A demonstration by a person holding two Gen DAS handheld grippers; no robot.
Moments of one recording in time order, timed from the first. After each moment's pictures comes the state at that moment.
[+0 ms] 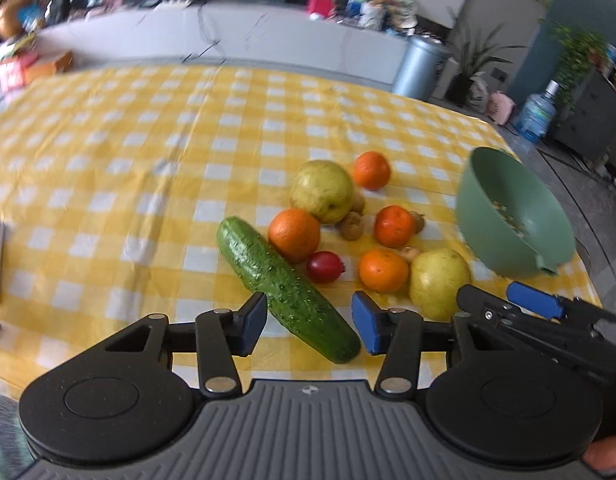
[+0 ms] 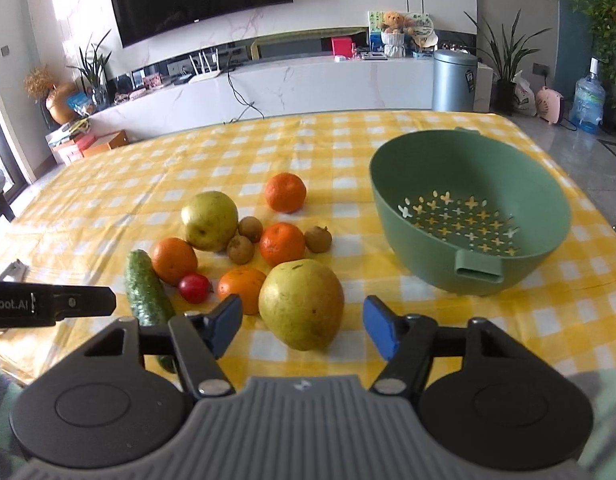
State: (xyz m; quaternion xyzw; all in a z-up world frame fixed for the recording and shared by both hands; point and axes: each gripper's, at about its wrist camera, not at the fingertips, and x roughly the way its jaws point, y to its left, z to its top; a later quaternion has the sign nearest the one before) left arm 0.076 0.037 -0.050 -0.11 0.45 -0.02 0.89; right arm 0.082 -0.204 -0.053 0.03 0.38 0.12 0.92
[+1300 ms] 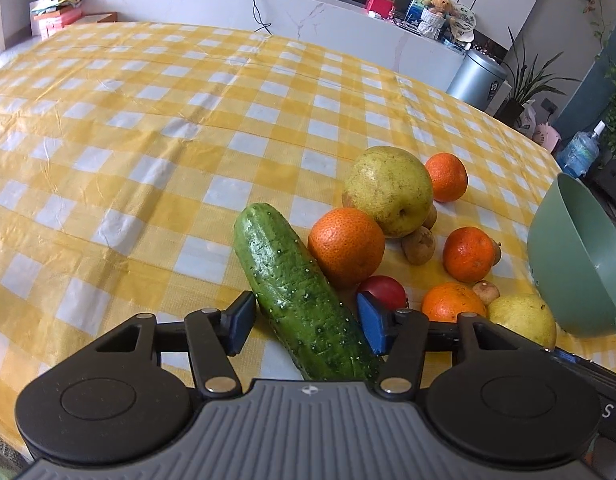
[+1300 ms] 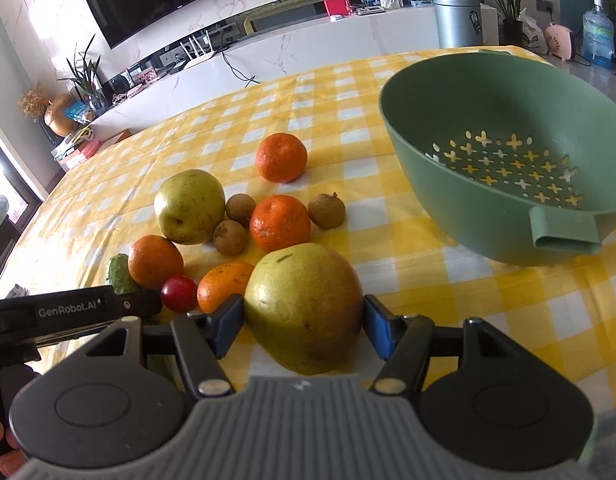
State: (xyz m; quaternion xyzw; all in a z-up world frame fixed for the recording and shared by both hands) left arm 0.120 0.049 -0.110 -0.16 0.45 0.04 0.88; right arm 0.130 -0.205 -0.102 0.11 0.43 0.14 0.88
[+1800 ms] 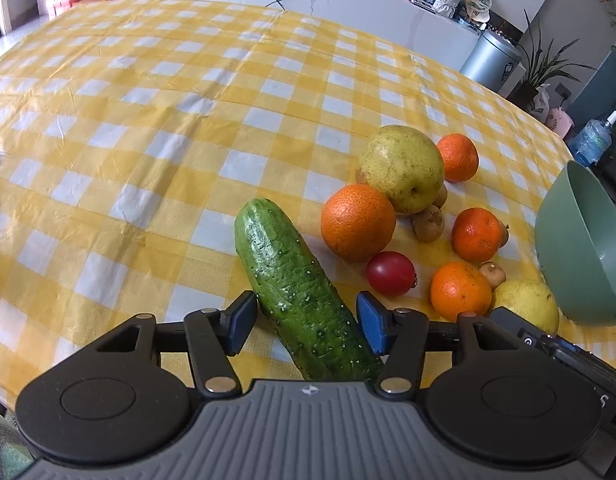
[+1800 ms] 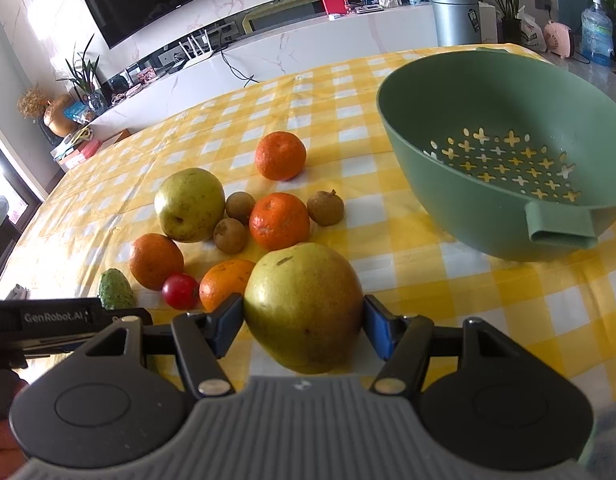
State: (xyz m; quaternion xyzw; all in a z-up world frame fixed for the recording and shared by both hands) left arm 0.118 0.049 -0.107 -0.16 0.49 0.05 0.86; right arm 0.129 -0.208 -0.102 0.11 0.44 0.14 0.88
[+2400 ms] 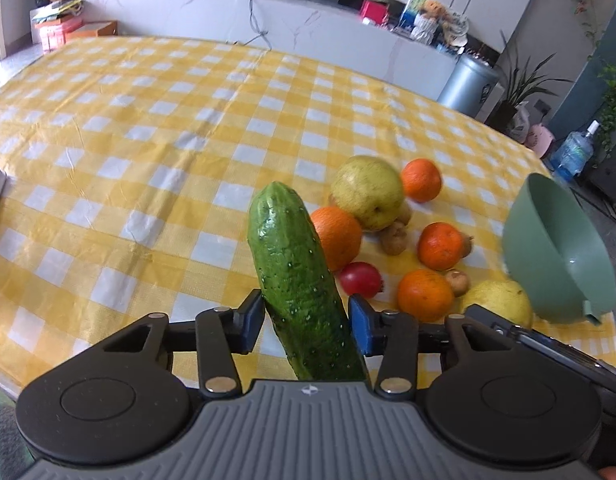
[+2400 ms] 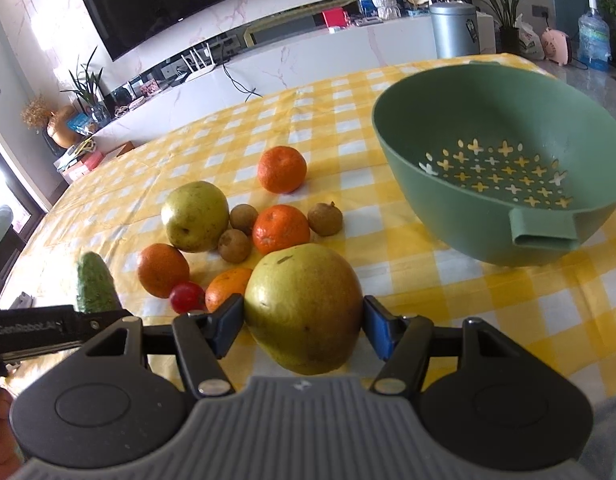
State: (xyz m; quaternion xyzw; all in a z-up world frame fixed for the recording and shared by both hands) left arm 0.090 0.039 -0.076 -0.15 0.44 0.04 0.89; right arm 0.117 -0.211 -0.093 0.11 0.41 0.14 0.89
